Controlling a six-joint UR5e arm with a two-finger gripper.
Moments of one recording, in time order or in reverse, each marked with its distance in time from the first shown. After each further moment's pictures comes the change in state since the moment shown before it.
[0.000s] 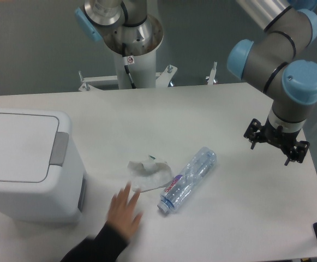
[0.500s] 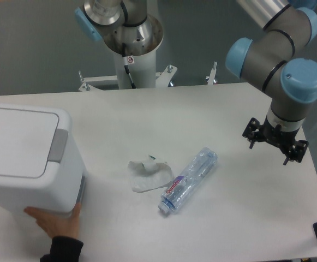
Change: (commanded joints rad) arm -0.006 0.031 -0.027 -0.006 -0.012 -0.012
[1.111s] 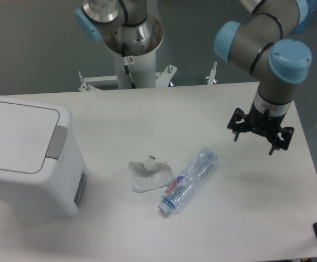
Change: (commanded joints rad) arm 0.000 0.126 -0.103 0.011 -0.216 -0.285
